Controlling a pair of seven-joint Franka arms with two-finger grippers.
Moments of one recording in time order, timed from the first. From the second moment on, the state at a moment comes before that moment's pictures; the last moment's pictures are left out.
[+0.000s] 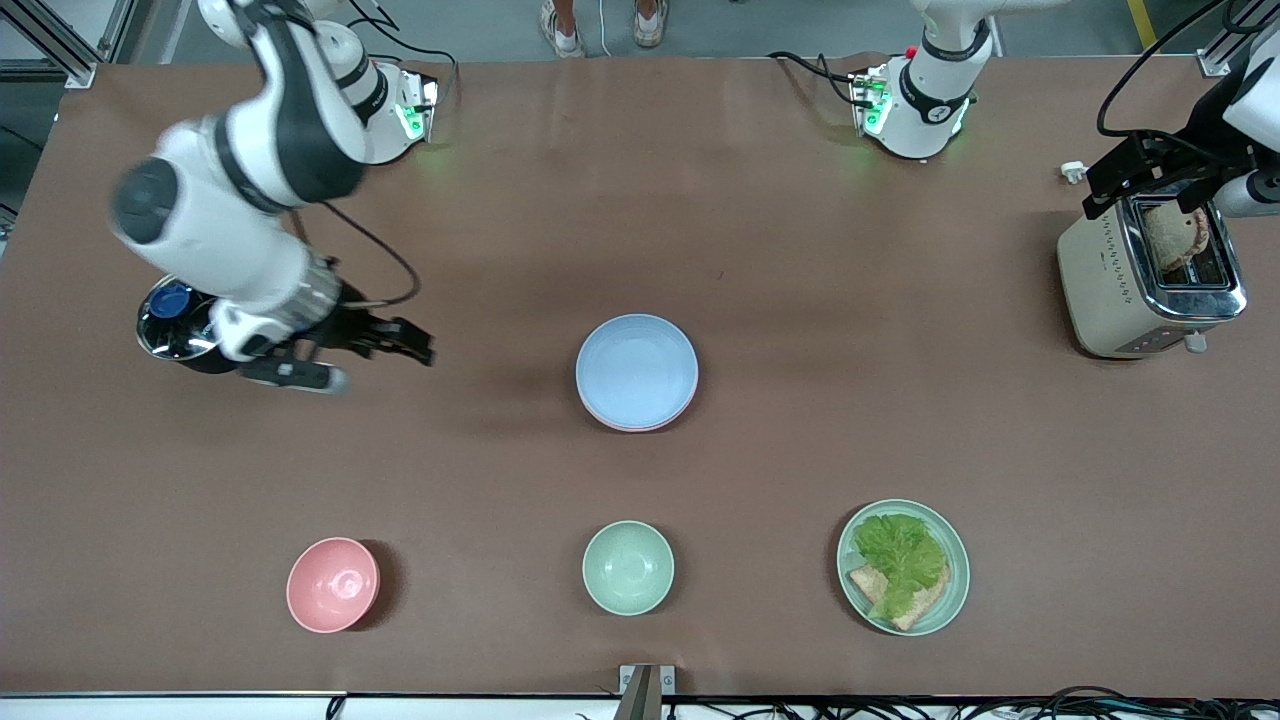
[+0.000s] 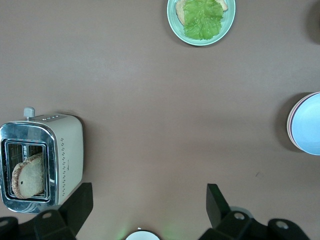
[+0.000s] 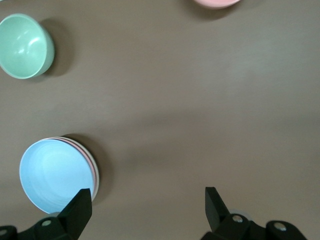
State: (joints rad) left arm 0.05 -0.10 -0.13 -1.58 -0.01 1.47 -0.14; right arm 0.69 0.12 -0.49 -1.81 0.24 1.94 0.33
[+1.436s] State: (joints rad) left arm 0.05 -0.07 -0.13 -1.55 -0.01 1.48 -0.14; right arm 0.07 0.02 -0.15 -1.46 0.01 1.46 0.09
